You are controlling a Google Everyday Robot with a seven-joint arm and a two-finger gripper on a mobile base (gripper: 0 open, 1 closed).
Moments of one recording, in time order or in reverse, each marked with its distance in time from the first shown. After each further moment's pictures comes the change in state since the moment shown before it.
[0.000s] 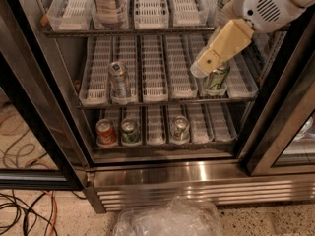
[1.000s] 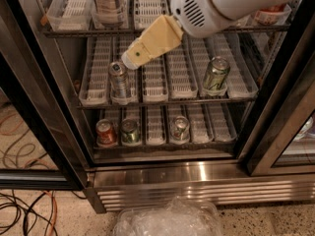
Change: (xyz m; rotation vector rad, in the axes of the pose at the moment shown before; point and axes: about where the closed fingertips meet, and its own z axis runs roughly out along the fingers) arm -0.084 0.047 0.028 0.108 -0.153 0.138
